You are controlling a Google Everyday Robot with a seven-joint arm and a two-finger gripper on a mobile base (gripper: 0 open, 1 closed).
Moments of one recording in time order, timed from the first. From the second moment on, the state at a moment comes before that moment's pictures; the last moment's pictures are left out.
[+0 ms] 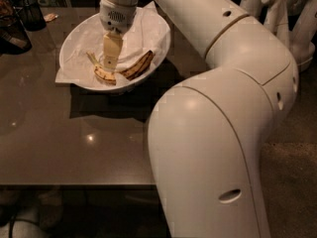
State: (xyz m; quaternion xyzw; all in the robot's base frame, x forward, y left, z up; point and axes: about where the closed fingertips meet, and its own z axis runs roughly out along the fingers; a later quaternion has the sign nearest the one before) arm 0.652 0.110 0.908 -0.70 0.69 0.10 0.11
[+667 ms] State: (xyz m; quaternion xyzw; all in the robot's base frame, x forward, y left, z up) arm 0.656 0.115 0.890 -0.70 0.70 0.11 0.10
